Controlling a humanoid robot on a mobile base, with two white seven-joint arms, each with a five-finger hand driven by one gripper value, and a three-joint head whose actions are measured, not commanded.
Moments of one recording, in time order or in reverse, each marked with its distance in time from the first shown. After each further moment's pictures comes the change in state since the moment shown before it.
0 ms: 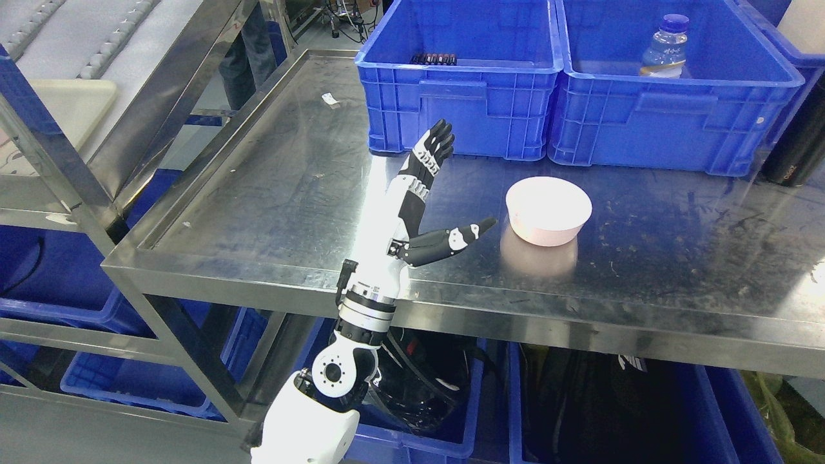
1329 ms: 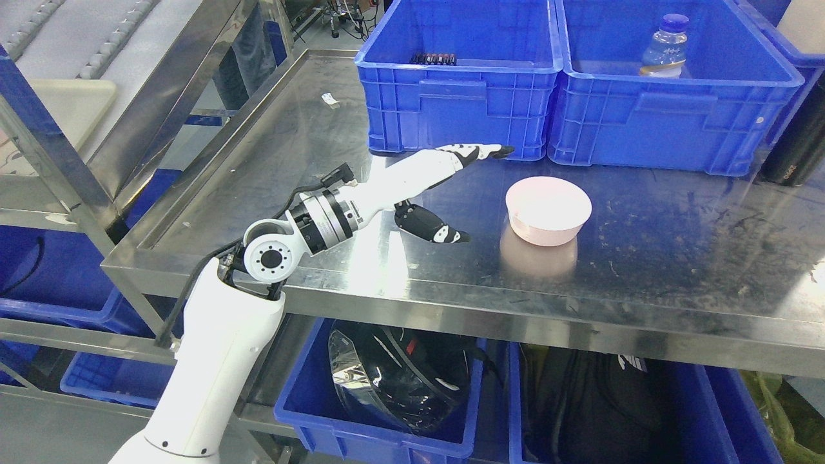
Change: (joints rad) left arm -0.354 0.209 0.099 0.004 -0.456 0.171 -0.756; right arm 0.000 0.000 0.000 0.000 0.000 0.000 0.000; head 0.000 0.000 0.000
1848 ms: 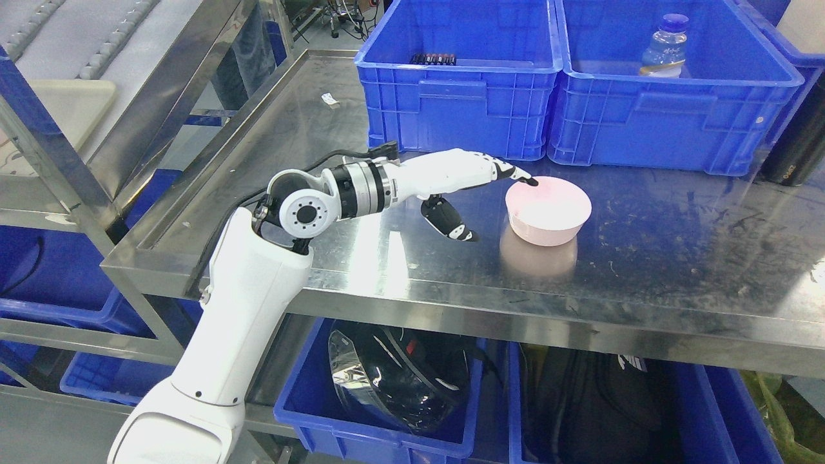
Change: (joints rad) left arm -0.190 -0.091 -0.078 0.147 -0.187 -0.019 -0.202; right arm 0.000 0.000 0.000 0.000 0.000 0.000 0.000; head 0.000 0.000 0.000
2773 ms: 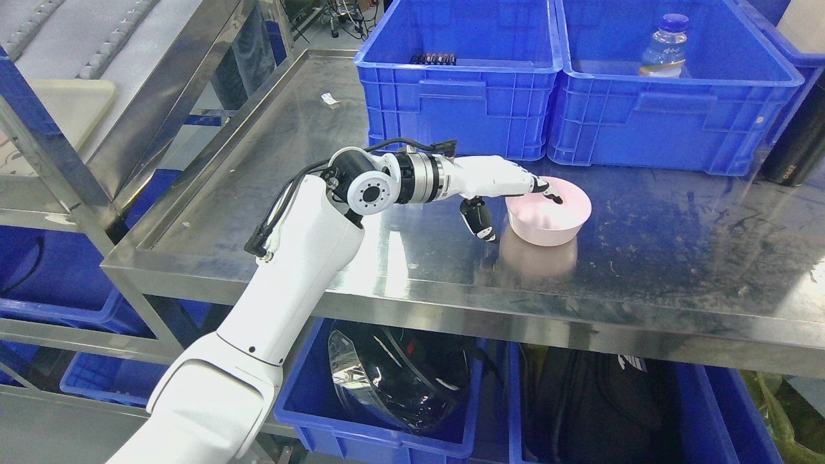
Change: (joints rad) left arm -0.144 -0.095 -0.113 0.294 -0.134 -0.126 0.056; right arm 0.000 0.000 0.000 0.000 0.000 0.000 0.000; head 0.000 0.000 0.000
